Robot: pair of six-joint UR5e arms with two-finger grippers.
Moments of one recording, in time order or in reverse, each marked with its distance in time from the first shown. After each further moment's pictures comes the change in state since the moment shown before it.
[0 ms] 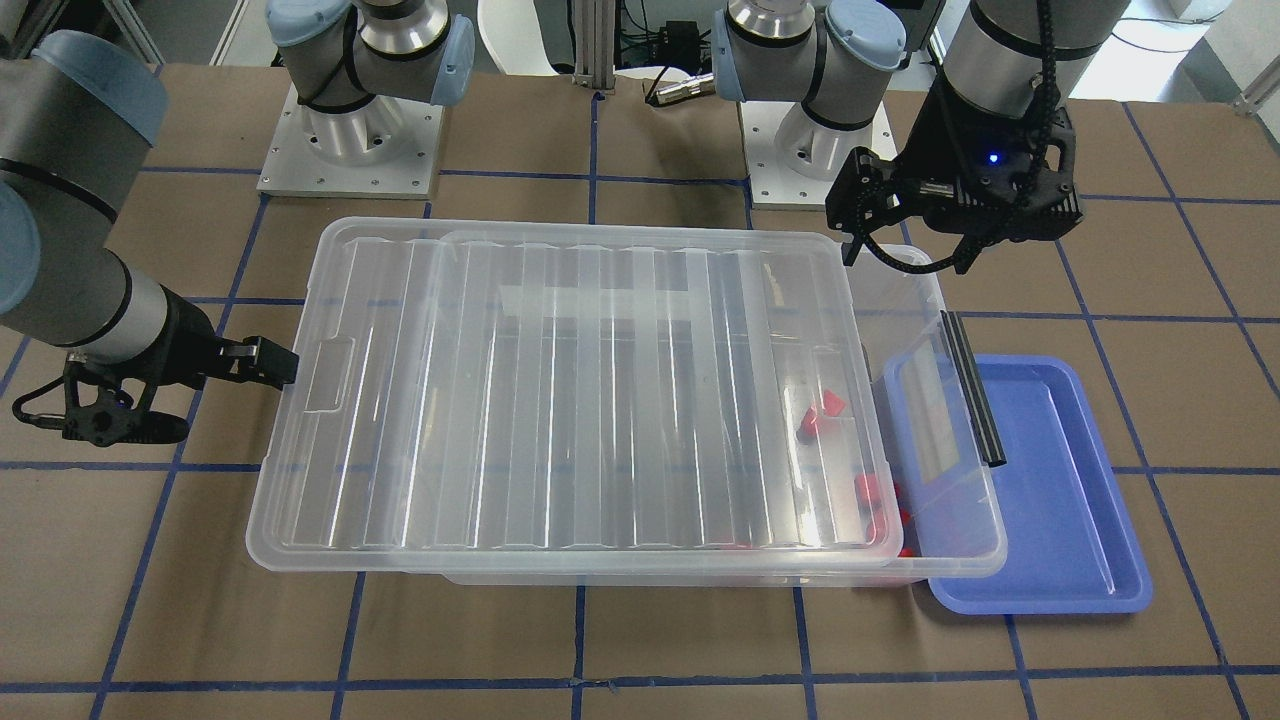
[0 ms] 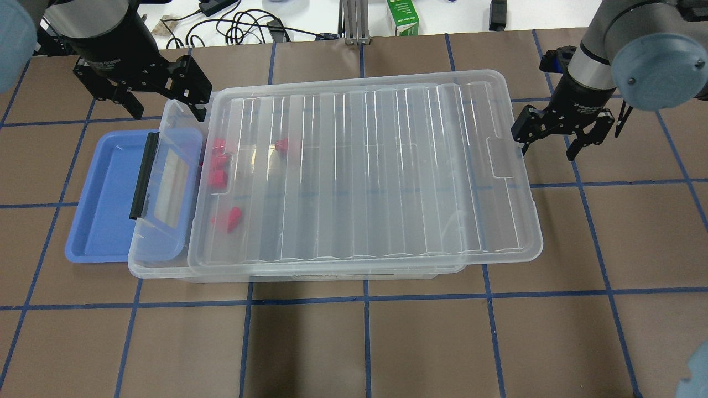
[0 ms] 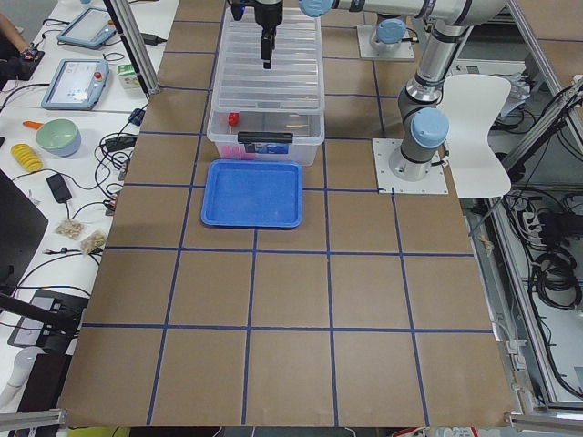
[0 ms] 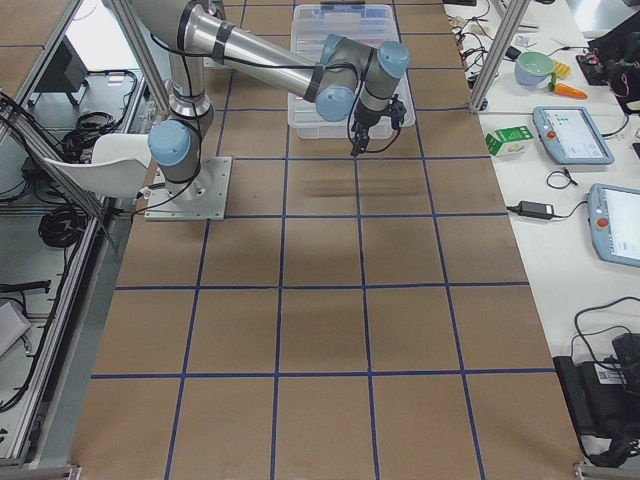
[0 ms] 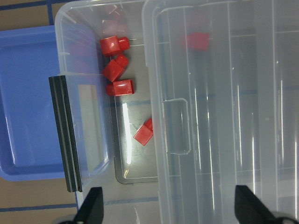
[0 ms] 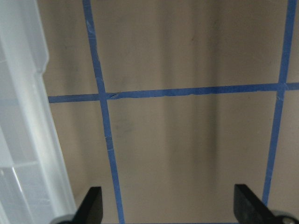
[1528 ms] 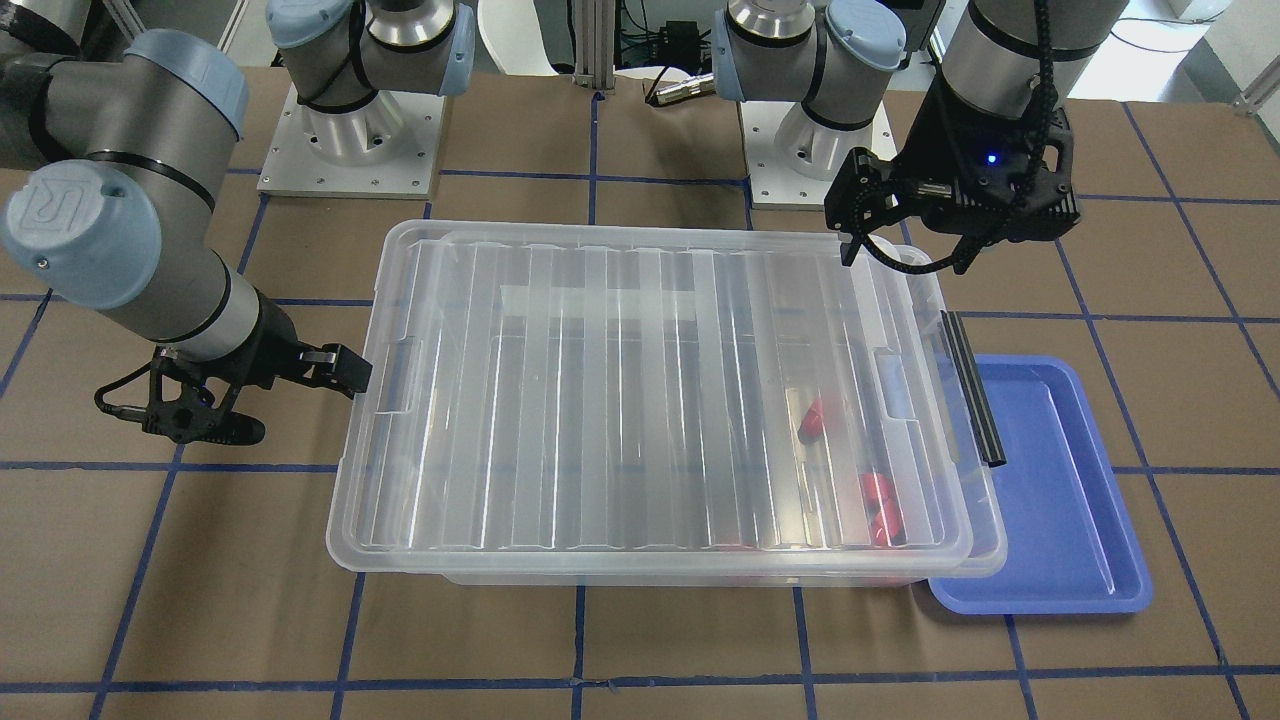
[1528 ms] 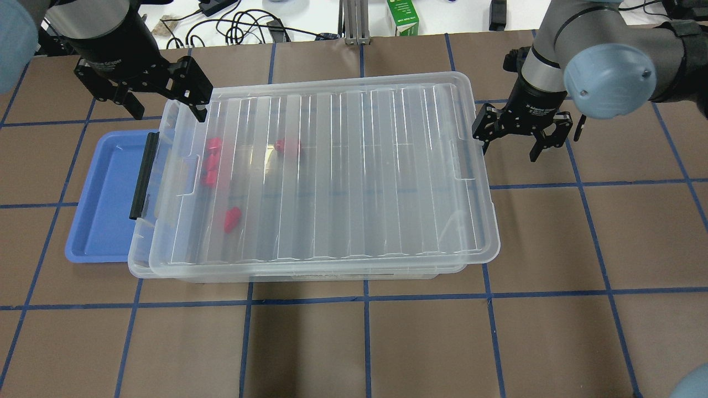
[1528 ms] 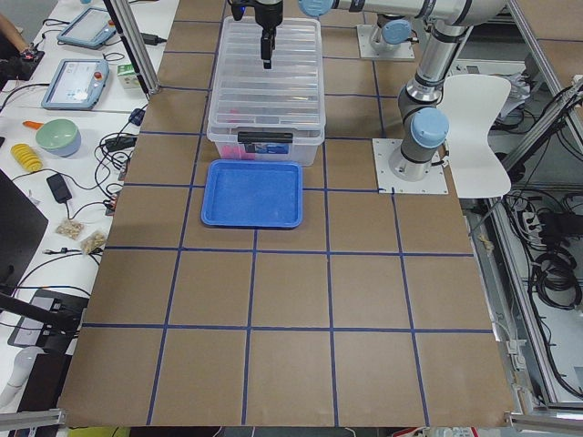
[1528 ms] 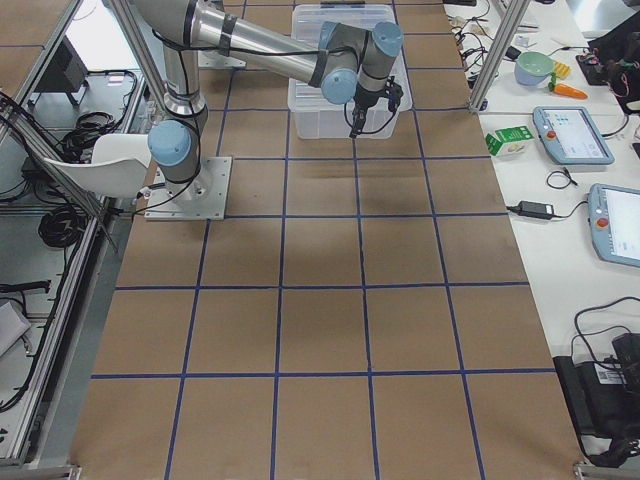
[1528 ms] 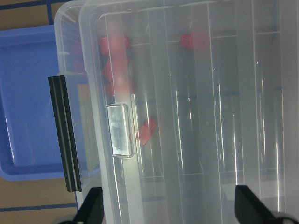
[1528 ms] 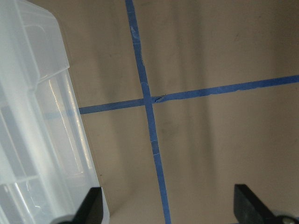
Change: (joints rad) left arm -0.001 0.000 -0.001 0.000 0.000 0.000; right arm 0.099 0.002 0.000 -0.033 0.023 0.183
